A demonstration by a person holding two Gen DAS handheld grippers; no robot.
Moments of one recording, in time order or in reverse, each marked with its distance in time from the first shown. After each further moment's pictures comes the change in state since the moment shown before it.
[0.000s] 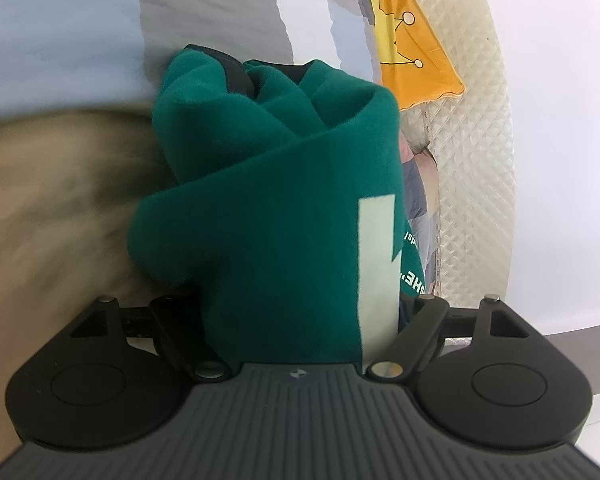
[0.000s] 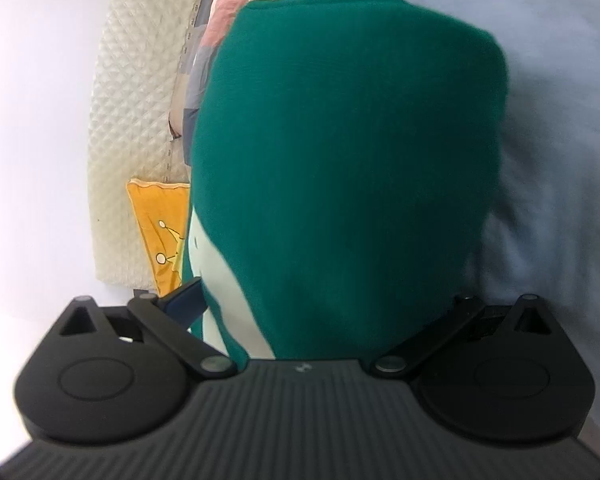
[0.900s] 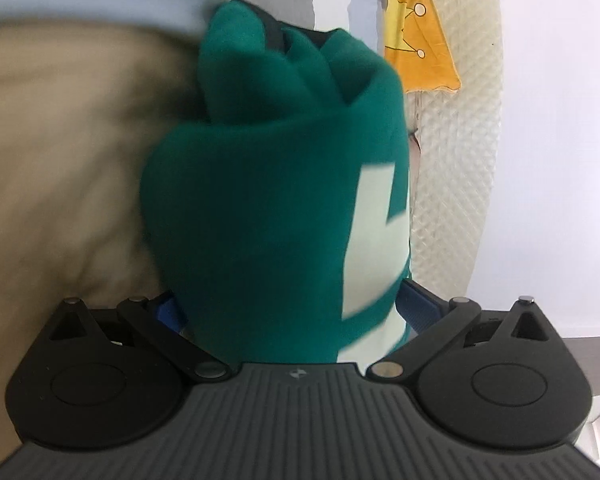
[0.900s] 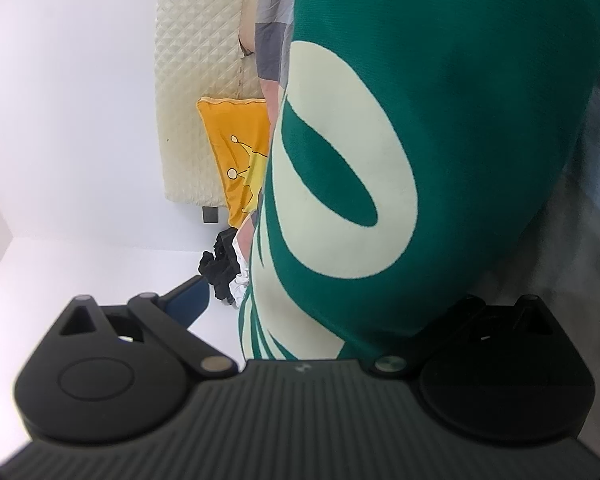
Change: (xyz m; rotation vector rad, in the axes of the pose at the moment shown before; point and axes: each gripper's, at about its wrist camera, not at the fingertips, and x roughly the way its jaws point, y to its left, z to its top) left arm -0.033 0.029 0.000 -0.142 0.098 -0.084; right arm -0.017 0.007 -0.029 -0.031 0.258 0.225
